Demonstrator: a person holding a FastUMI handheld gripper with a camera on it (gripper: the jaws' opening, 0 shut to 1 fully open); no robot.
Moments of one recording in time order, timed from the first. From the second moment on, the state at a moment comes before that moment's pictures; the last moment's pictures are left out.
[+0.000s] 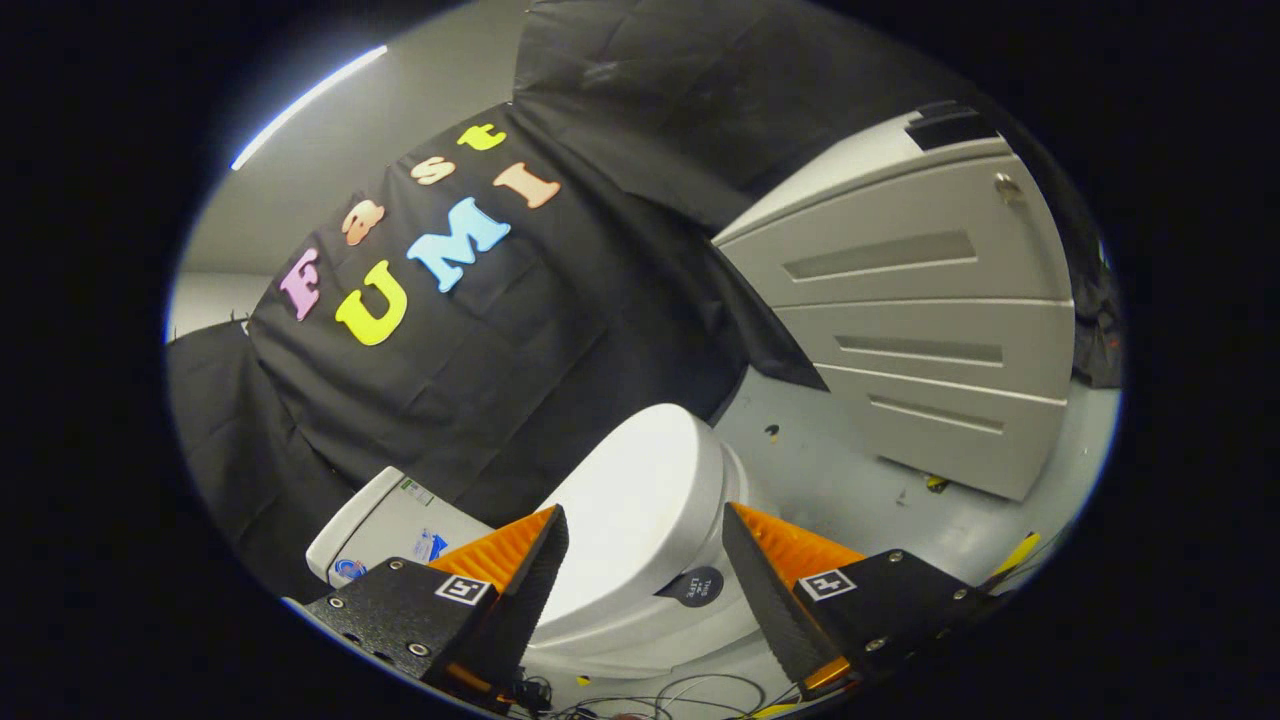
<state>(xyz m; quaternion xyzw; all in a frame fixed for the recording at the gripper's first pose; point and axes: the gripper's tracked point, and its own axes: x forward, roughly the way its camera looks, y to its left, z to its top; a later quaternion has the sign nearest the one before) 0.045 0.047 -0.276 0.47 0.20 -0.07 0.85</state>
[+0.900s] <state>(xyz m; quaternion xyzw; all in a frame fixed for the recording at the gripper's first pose) 0.049 0.076 -0.340 0.62 0.25 -0.15 0.73</state>
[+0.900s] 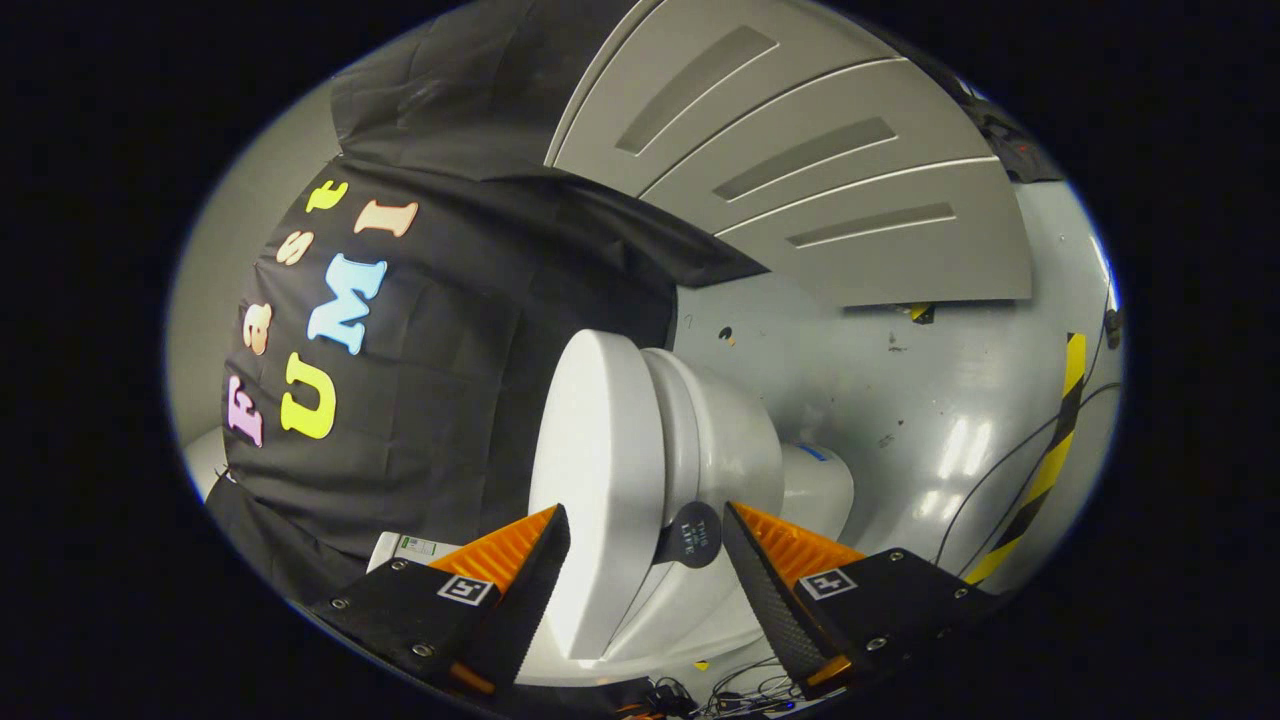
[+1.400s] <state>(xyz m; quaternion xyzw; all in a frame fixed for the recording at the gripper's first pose) 0.051 0.096 -0.372 0.63 0.30 -0.14 0.71</state>
